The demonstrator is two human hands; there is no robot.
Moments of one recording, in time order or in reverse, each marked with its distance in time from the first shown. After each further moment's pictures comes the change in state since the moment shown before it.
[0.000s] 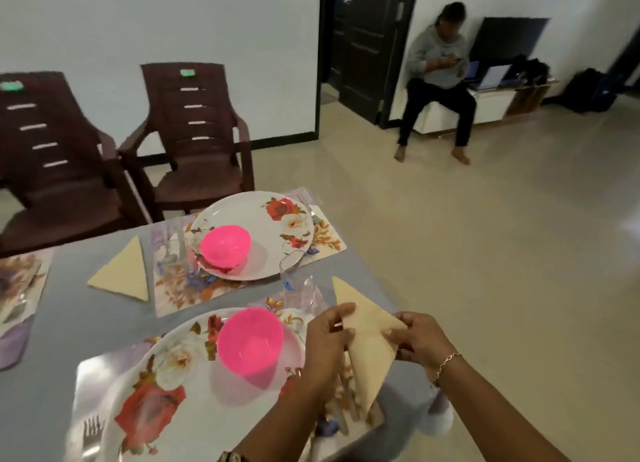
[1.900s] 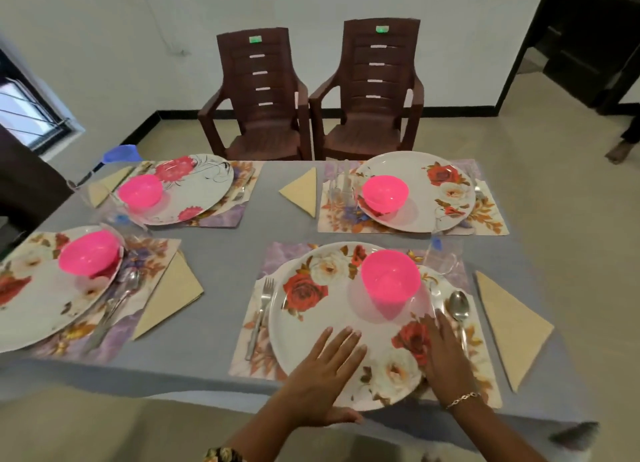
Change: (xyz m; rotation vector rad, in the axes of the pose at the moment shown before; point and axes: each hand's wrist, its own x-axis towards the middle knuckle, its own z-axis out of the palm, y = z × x) left_hand -0.136 -0.098 -0.187 1.850 -0.174 0.340; right_hand 0.011 0.126 0.112 -1.149 -0.186 -0.748
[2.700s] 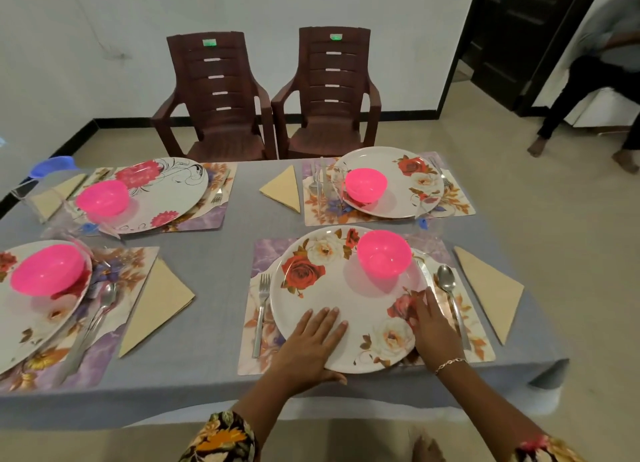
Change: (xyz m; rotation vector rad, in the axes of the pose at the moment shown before) left_hand -0.007 -0.053 0.031 -0.010 0.059 0.005; right_hand -0.009 -0.020 0.021 -0.146 0.150 0.092
